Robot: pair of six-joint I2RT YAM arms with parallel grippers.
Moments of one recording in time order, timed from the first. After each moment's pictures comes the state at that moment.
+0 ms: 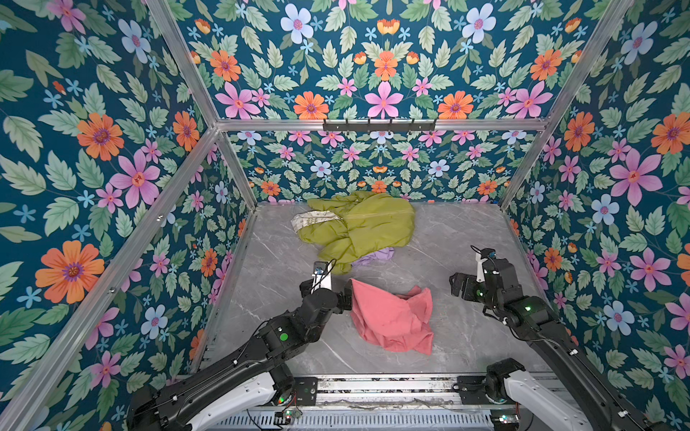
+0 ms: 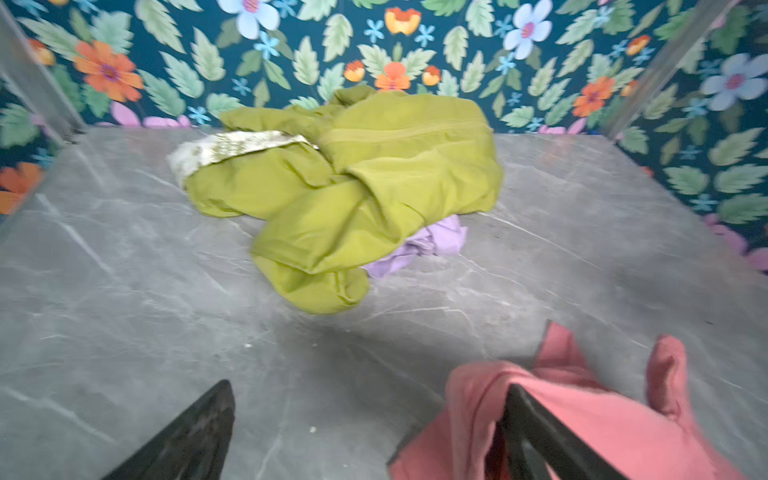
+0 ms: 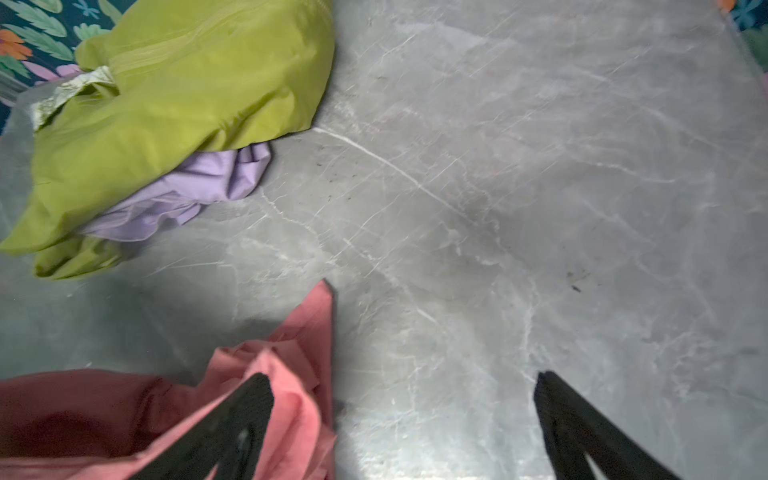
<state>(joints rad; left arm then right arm) -0.97 0.77 0.57 -0.33 -0.70 -0.44 0.30 0.83 0.71 -0.62 0.13 0.39</state>
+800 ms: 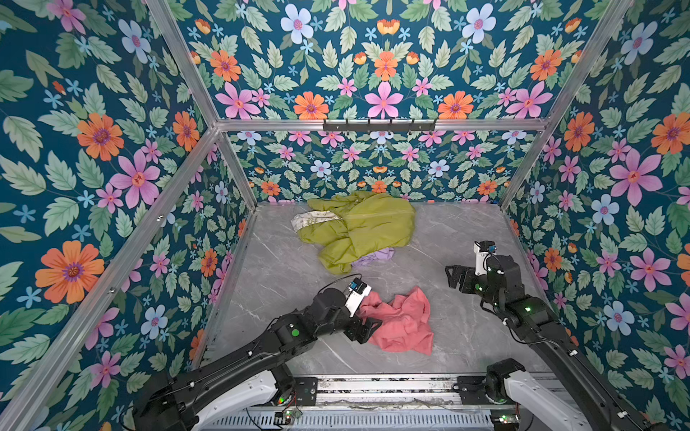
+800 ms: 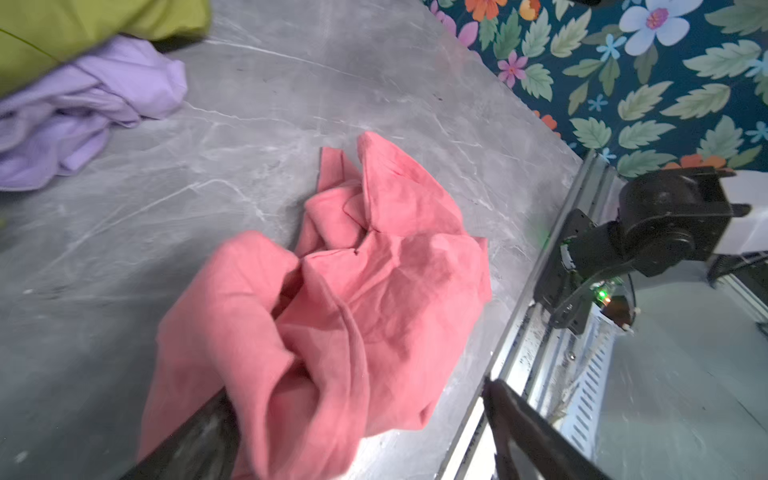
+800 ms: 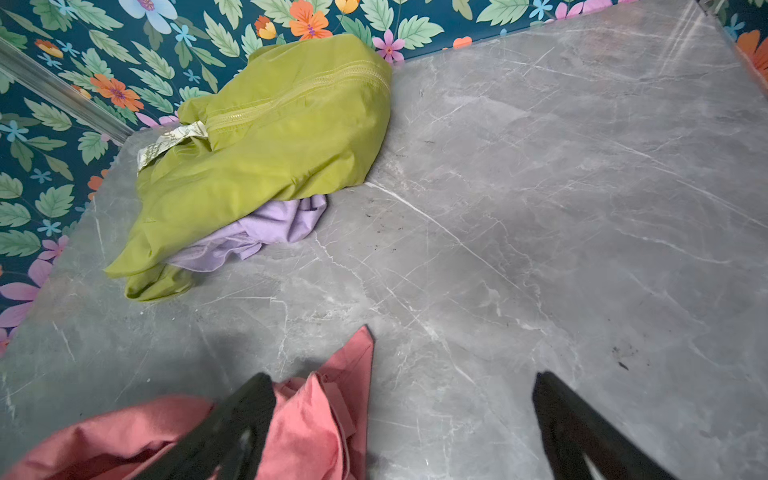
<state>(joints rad) -0.96 0.93 0.55 -0.22 0.19 -0.31 0.29 0.82 0.72 -0.49 0.01 0.38</state>
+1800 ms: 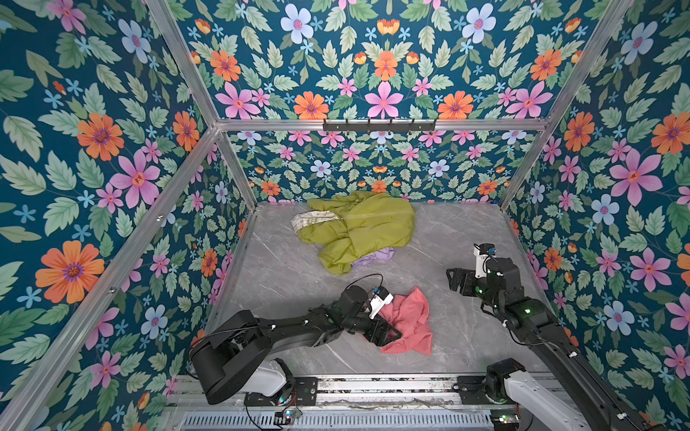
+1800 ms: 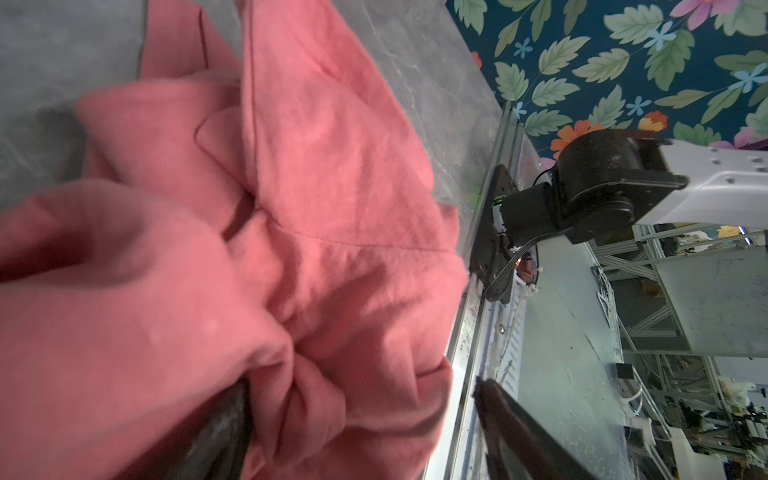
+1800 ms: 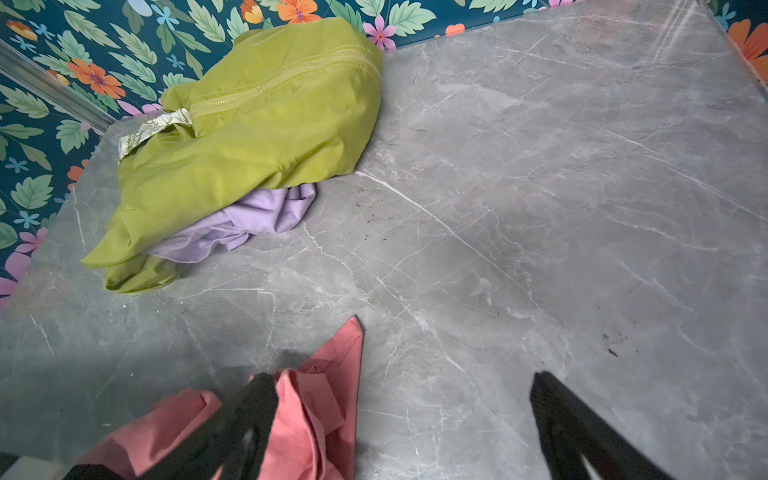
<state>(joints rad) -0.94 1.34 0.49 0.24 0.53 -0.45 0.29 0.81 0.70 -0.50 0.03 0.36</state>
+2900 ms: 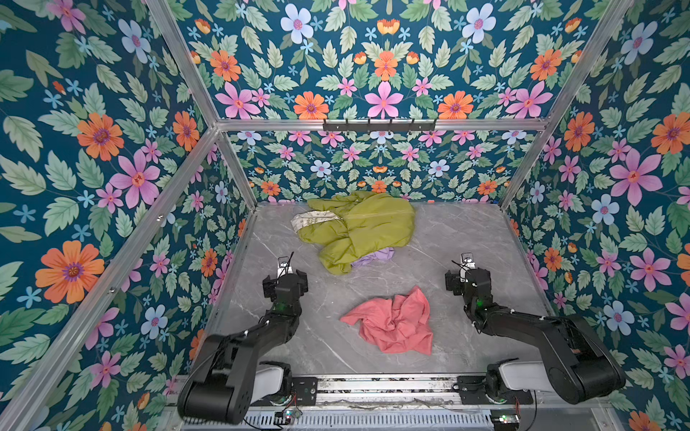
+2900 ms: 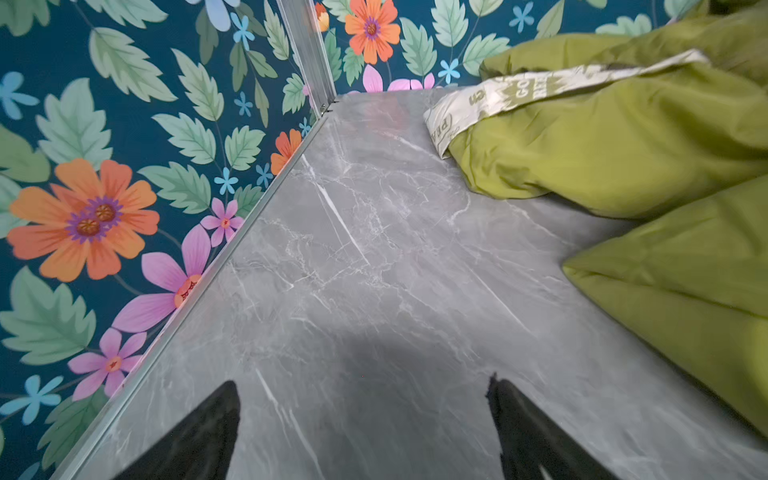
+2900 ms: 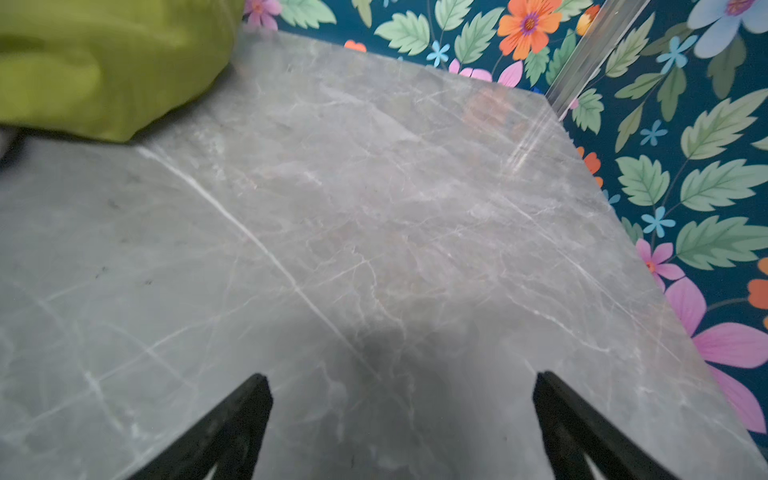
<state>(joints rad) -0.19 1.33 0.28 0.63 -0.49 0.00 0.20 1.37 0.31 0.62 0.35 -0.06</state>
